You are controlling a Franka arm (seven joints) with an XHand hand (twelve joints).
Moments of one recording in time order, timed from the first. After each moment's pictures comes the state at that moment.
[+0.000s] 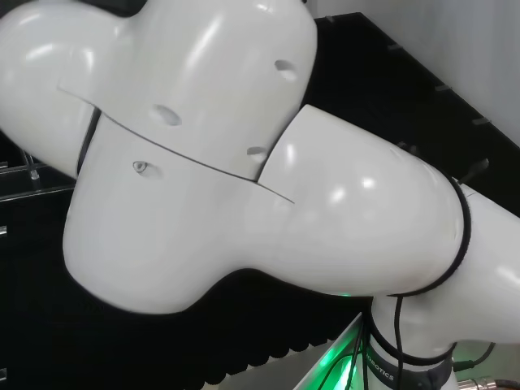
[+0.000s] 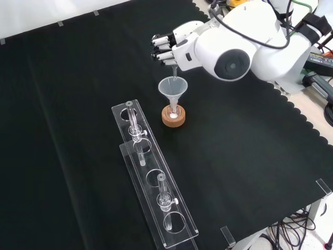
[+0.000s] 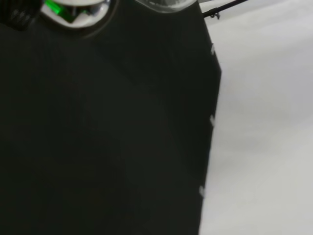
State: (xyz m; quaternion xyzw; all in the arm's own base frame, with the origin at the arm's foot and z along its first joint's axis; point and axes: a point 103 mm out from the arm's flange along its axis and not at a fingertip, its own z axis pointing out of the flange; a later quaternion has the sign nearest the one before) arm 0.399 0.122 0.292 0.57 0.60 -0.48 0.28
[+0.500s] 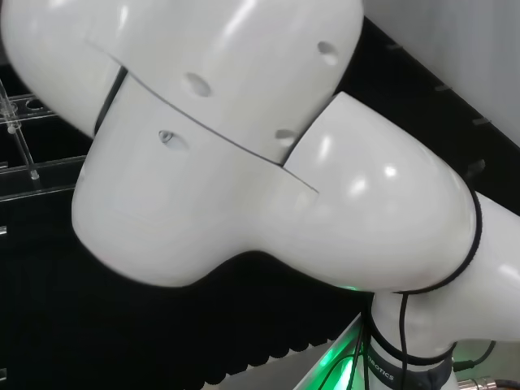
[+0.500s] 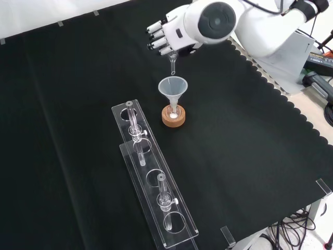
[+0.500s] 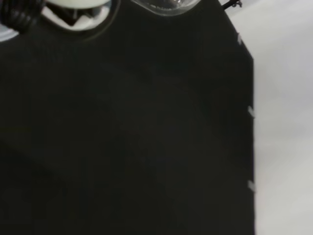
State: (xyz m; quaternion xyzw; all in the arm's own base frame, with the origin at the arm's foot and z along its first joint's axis) arm 0.402 0.105 0.314 0.62 0.63 -0.41 0.21
